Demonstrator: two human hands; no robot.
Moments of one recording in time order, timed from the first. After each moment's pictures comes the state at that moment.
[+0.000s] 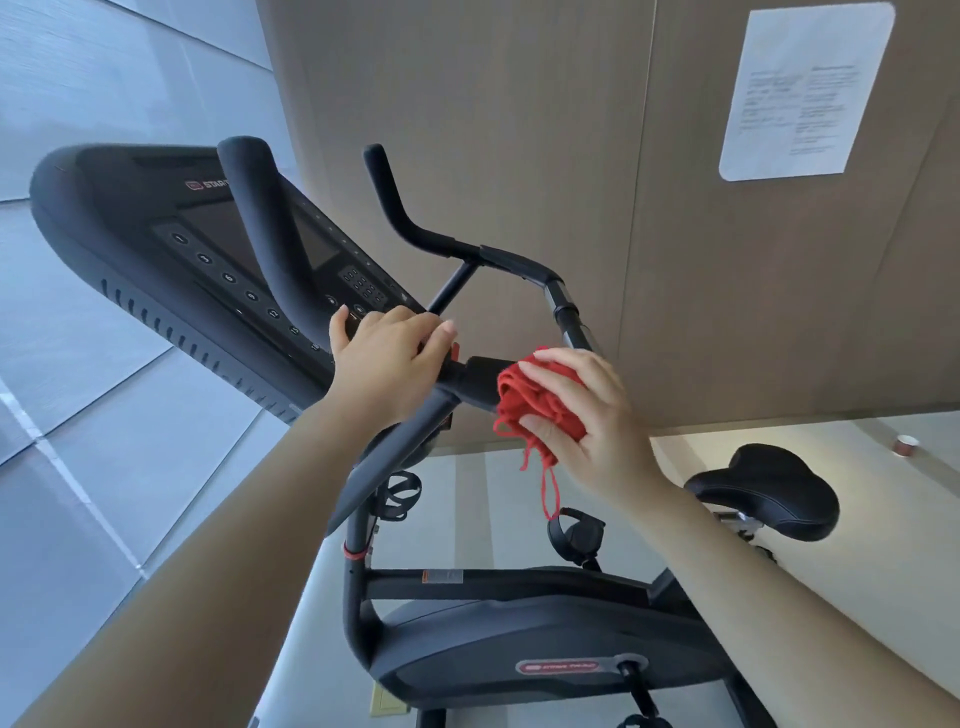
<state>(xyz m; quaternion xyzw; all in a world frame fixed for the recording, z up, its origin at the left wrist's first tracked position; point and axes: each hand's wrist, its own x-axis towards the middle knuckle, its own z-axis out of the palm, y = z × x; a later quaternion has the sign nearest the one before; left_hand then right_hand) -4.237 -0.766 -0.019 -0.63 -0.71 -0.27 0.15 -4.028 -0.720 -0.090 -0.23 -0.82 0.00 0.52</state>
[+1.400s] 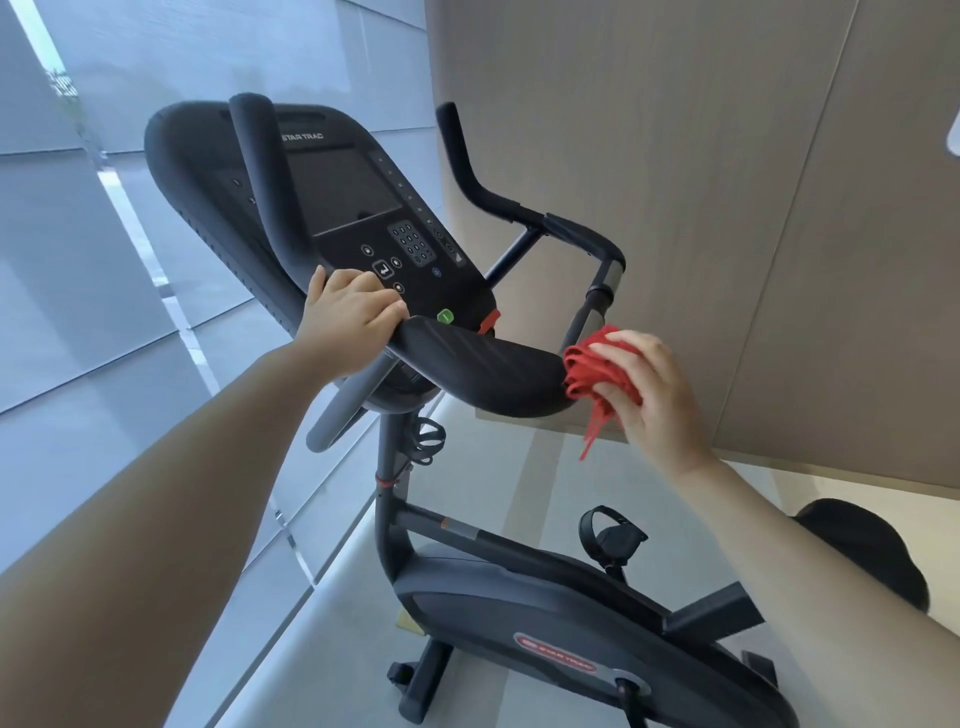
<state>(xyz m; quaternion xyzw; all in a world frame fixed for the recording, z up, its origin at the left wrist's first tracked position) -4.201 -0.762 -0.028 -0.53 -0.81 -0.18 0.18 -3.936 -0.595 -0.122 -0.12 -0.84 0.06 0.52</state>
